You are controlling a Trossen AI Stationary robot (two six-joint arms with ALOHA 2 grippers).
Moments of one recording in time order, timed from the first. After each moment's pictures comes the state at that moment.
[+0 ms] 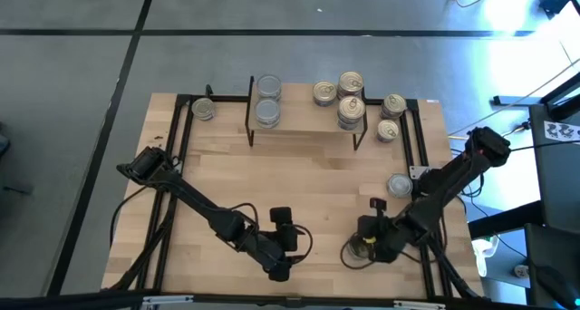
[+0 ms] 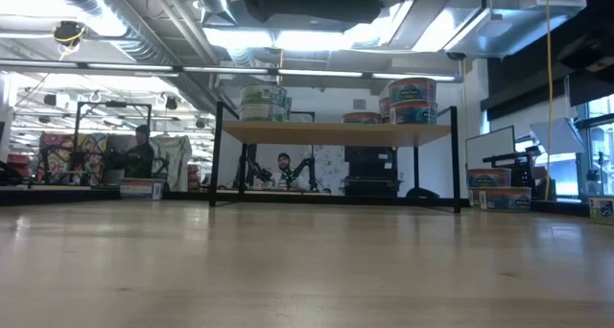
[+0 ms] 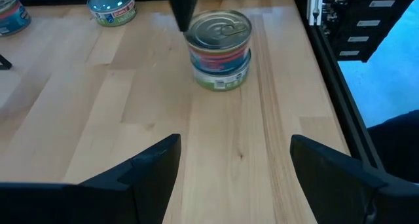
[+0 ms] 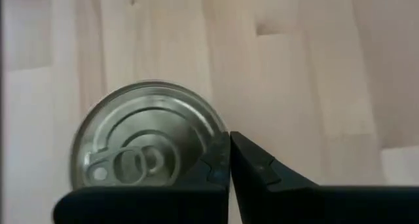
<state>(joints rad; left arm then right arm) -0.55 1.90 1.35 -0.12 -0.49 -0.33 0.79 1.42 0.90 -0.71 0.33 0.83</state>
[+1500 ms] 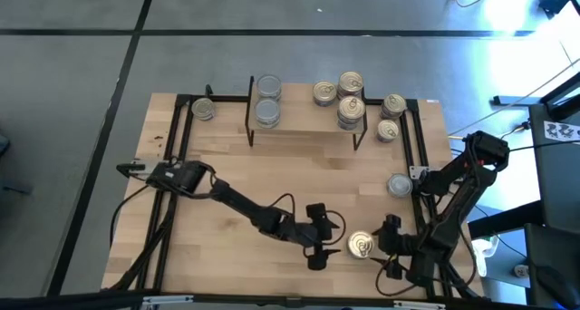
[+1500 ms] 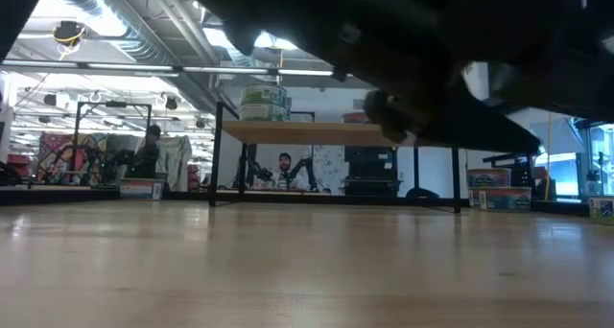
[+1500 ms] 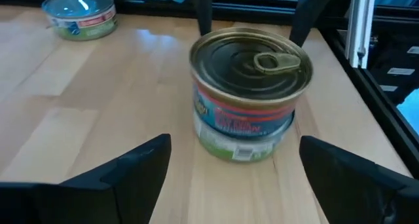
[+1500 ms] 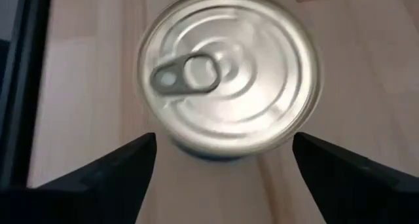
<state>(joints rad) -0.36 2.30 1.53 0.31 -0.32 -0.25 1.11 1.48 0.76 -0.53 0.57 1.17</state>
